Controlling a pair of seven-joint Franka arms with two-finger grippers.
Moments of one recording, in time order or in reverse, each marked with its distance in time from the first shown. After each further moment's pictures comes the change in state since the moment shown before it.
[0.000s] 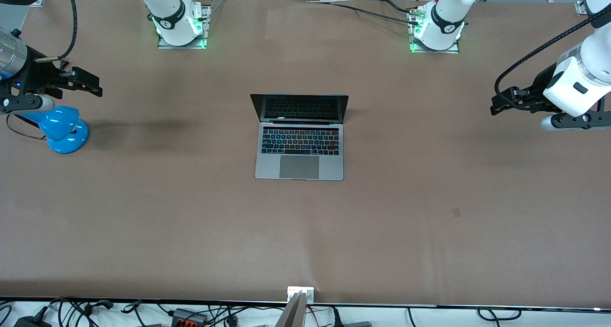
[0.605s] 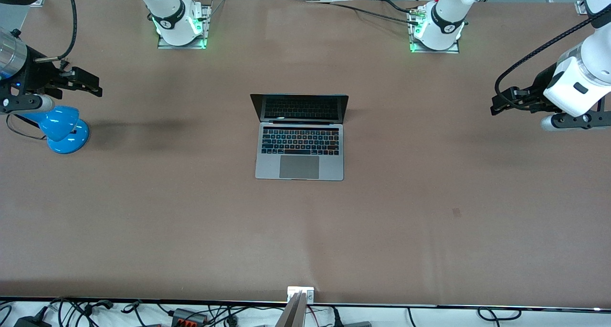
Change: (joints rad) left arm 0.000 0.000 0.000 0.000 0.000 0.000 0.000; right arm 0.001 0.010 0.002 0.002 0.000 -0.001 -0.003
